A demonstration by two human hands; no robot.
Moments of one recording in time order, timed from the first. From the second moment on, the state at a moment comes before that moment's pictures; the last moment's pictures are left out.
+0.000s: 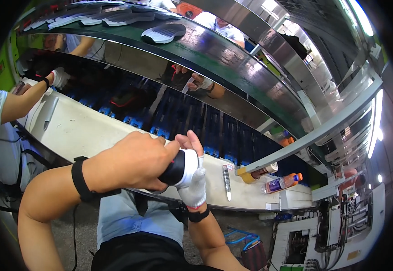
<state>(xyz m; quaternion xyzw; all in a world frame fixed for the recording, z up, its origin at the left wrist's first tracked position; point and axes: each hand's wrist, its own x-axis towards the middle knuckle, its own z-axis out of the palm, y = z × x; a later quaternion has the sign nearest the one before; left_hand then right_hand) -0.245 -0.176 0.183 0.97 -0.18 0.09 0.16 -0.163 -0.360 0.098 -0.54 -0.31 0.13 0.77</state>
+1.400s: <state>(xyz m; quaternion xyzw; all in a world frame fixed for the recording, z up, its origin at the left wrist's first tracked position) -0.392 -0.163 0.180 0.96 -0.07 0.02 0.27 -0.224 -0.372 -0.016 -0.61 -0.55 -0.19 0.53</state>
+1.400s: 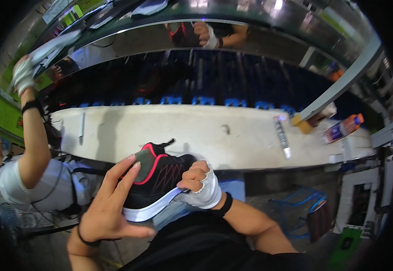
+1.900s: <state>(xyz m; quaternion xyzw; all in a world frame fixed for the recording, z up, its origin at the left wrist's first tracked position) -0.428 -0.130 0.117 0.94 0.00 0.15 0.29 -0.225 -0.343 0.034 -0.60 -0.59 0.02 0.54</state>
